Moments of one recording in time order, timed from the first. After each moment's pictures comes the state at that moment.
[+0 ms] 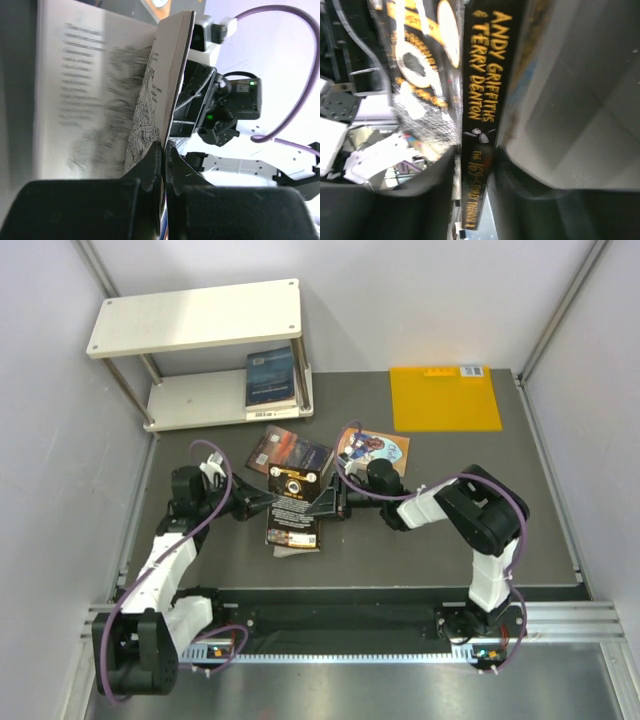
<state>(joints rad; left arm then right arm) 0.01 0.96 0.49 -0.05 0.85 -1.02 0.71 1.89 0.77 0.87 -0.76 1.18</state>
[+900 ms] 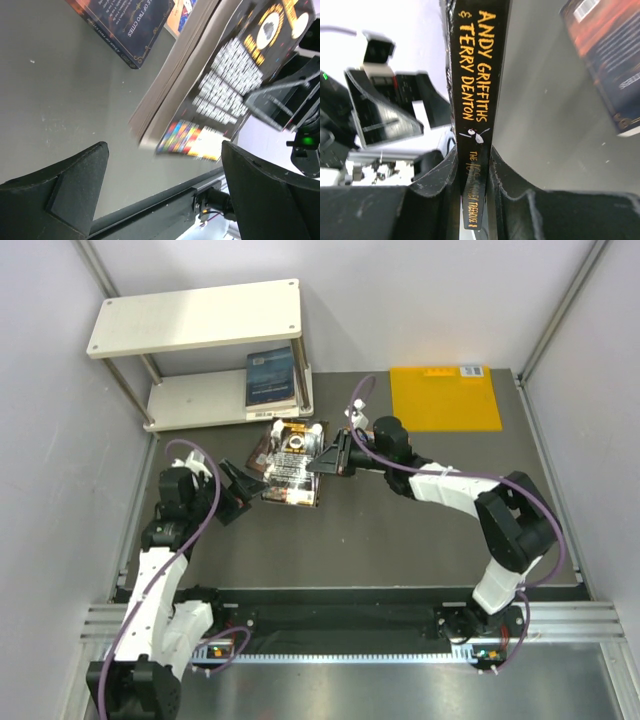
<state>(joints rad) 0.01 0.80 0.64 -0.41 0.54 -0.80 0.64 1.71 1.01 0.47 -0.64 0.95</state>
